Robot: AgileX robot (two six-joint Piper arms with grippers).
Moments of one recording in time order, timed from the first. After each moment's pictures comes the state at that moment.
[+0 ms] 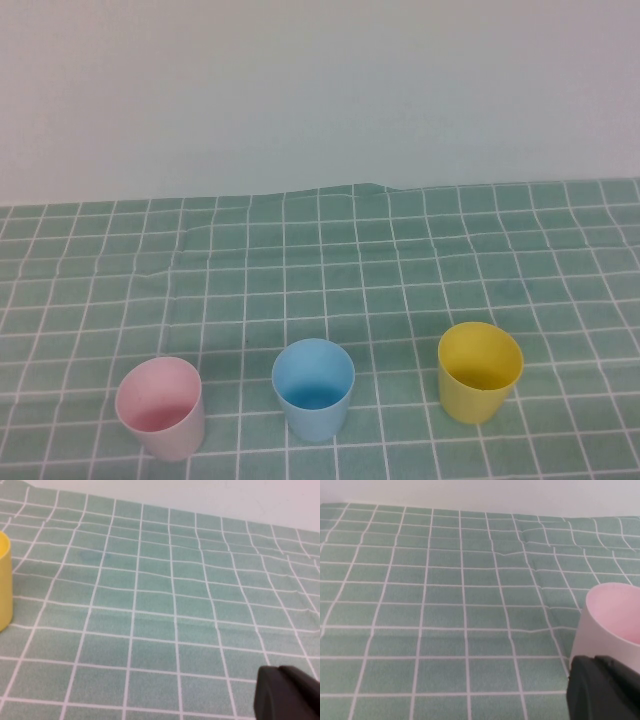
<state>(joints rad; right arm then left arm) 0.01 -0.01 0.02 -0.07 0.42 -0.09 -0.03 0.00 0.00 -0.13 0.37 0.14</state>
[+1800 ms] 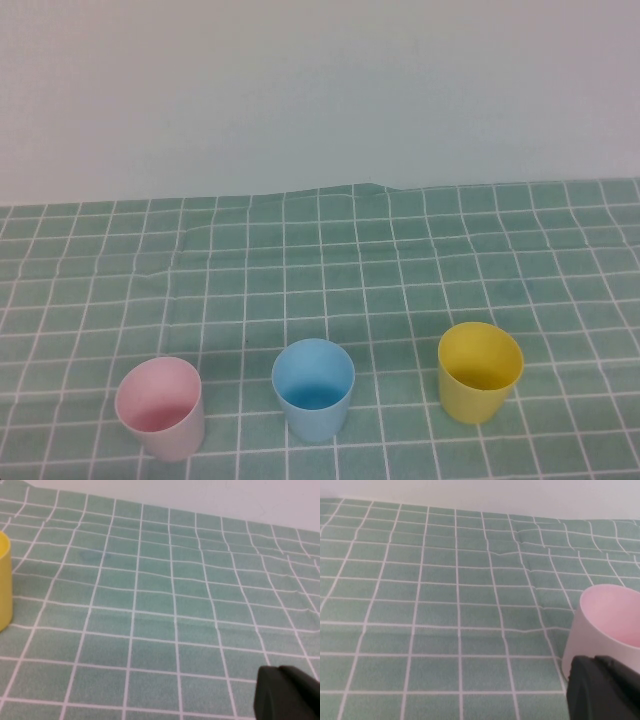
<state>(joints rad) 0.01 -0.01 0.02 -0.07 0.42 -0.09 -0.03 0.00 0.00 -0.16 0.38 0.14</state>
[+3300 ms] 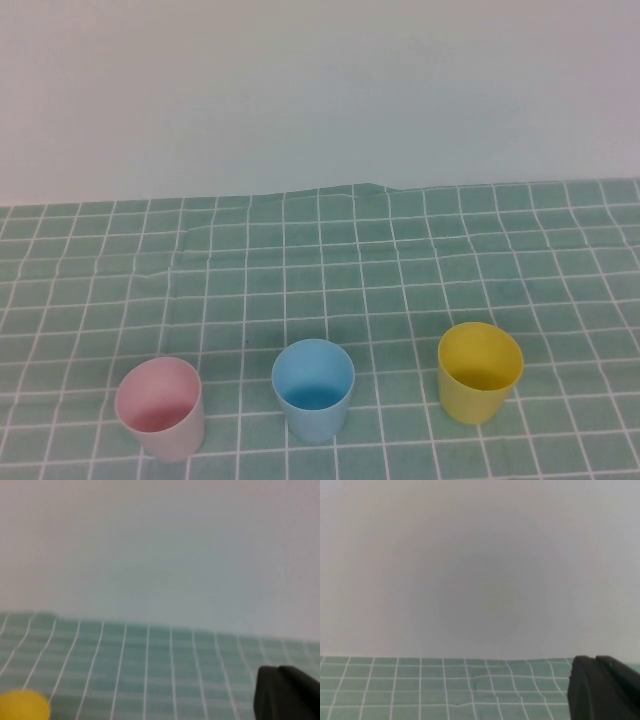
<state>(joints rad) 0.01 0.20 -0.40 0.04 0.42 -0.14 -0.03 0.15 -0.49 -0.24 0.45 0.17</state>
